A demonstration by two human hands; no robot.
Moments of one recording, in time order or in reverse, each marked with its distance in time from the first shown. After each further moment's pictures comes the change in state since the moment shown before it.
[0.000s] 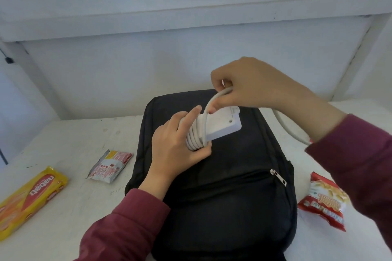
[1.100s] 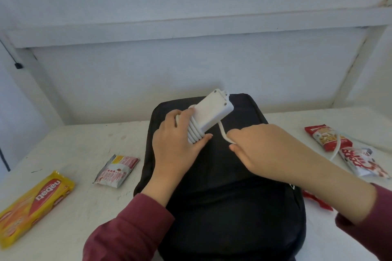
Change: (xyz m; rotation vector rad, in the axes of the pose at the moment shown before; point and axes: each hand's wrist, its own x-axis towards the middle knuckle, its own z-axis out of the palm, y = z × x) left_hand 0.008 -0.002 -0.012 0.122 -0.021 -0.229; right_hand -0.062 -0.038 0.045 -0.260 -0.234 0.063
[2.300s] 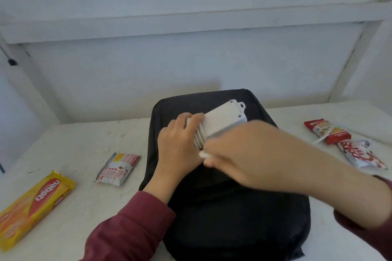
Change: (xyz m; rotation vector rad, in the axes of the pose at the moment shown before) left_hand -0.007 -0.008 -0.001 -0.081 -0.025 0.175; right_hand 0.018 -0.038 -0.021 0.000 0.115 -0.279
